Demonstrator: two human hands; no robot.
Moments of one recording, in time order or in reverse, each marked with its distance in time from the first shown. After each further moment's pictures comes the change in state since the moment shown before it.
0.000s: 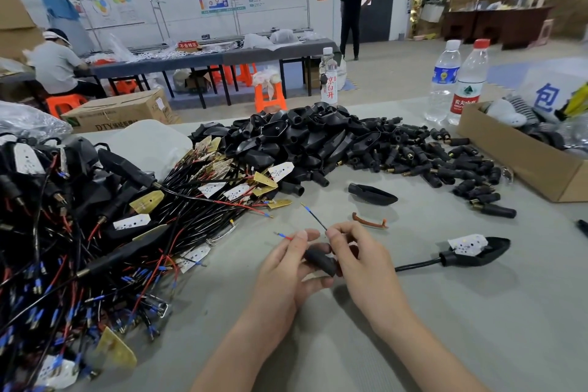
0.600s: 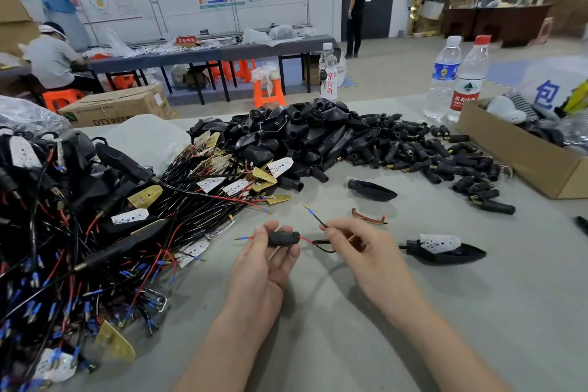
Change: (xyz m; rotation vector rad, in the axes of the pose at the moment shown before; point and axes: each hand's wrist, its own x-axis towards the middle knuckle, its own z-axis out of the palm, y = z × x) left_hand 0.009 0.011 -0.016 -0.272 0.320 0.020; right_hand 0.005 -0.003 -0.016 -0.066 -0.099 -0.141
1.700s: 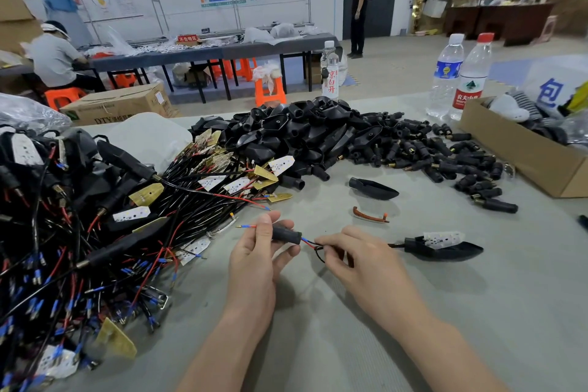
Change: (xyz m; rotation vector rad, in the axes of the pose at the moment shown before) left_hand -0.001 0.000 -0.004 0.197 -0.073 0.224; right_hand -0.008 0.004 0.003 -0.485 -0.059 -0.170
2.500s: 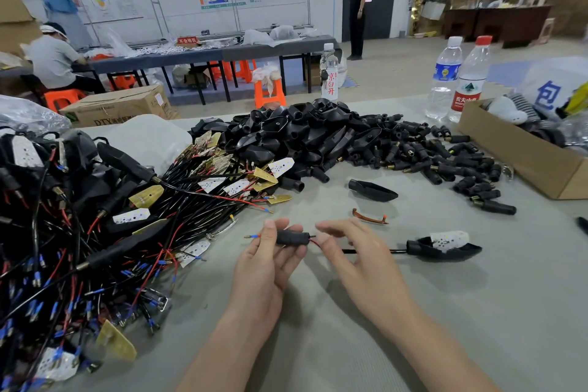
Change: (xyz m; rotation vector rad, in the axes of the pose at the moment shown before) left_hand -0.003 -0.001 0.004 -0.122 -0.034 -0.146; right_hand 0.001 -0.007 0.001 0.265 0.066 0.076
